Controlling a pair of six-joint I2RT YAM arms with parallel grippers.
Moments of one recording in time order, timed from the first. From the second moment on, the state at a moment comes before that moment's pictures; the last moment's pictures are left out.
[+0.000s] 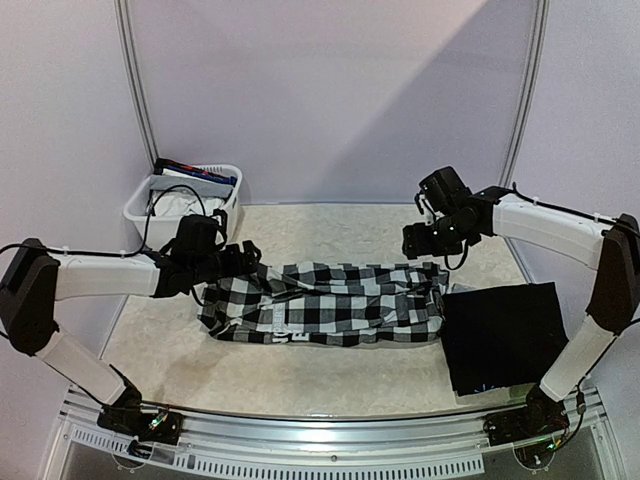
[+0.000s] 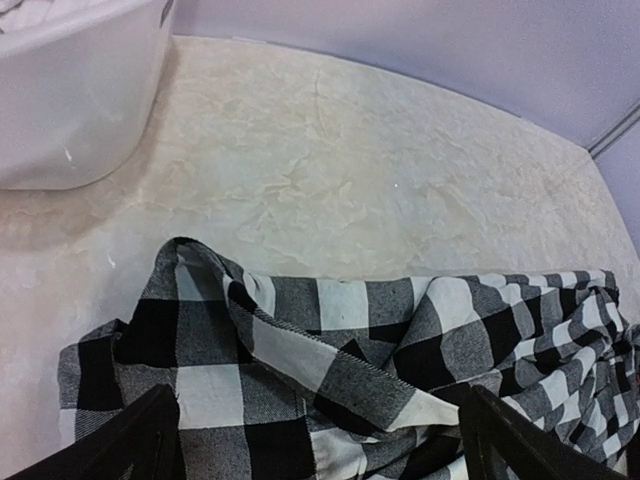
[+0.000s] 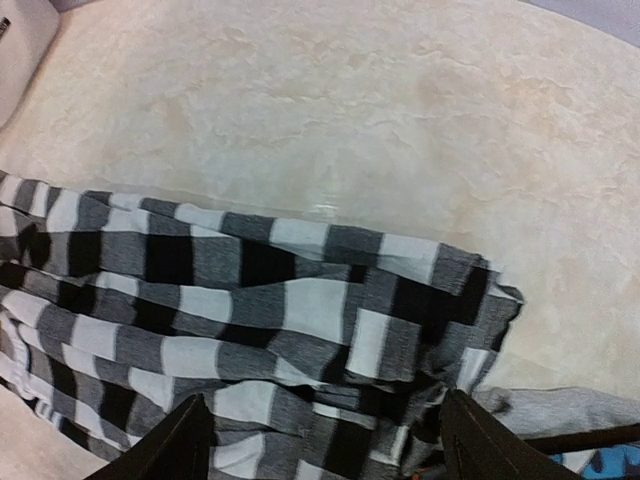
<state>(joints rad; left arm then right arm) -0.54 1.47 0.75 0.13 -0.19 -0.52 0.58 1.65 1.33 -0.65 0.18 0.38</state>
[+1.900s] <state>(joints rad) -0.51 1.84 0.99 0.01 -0.01 -0.75 0.51 1.97 1.16 -0.14 -0.35 0.41</state>
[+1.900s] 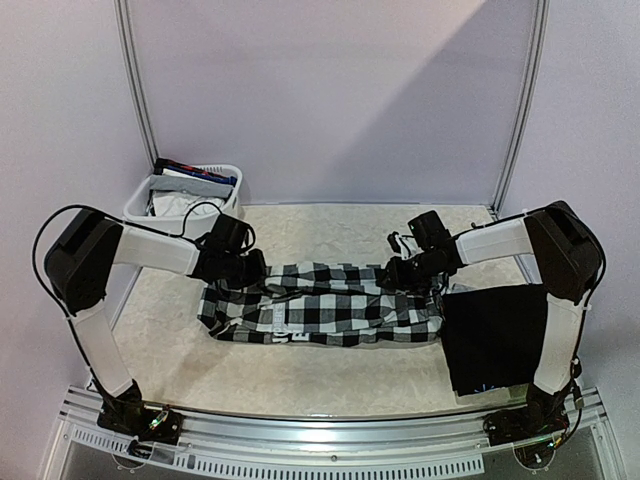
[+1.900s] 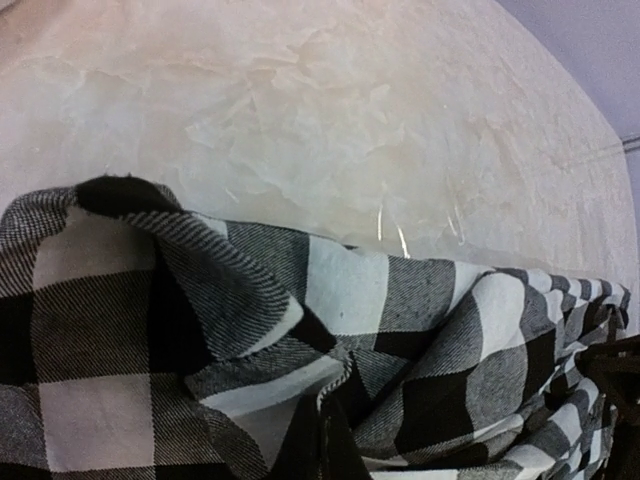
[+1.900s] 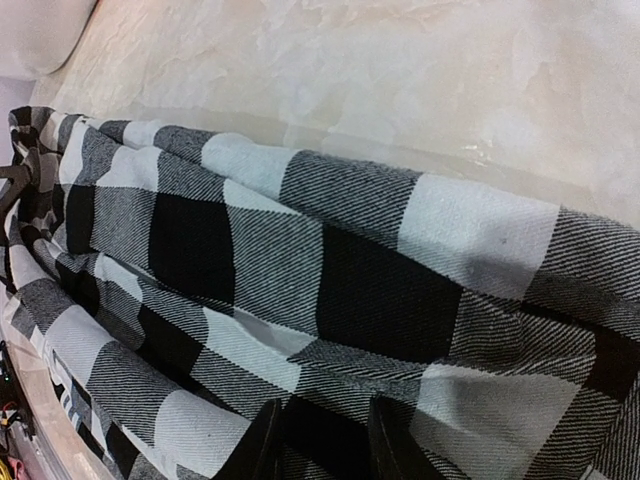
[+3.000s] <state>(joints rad) -0.52 1.72 0.41 0.86 -0.17 -0.84 0.51 1.94 1.13 -0.19 -0.20 0.42</state>
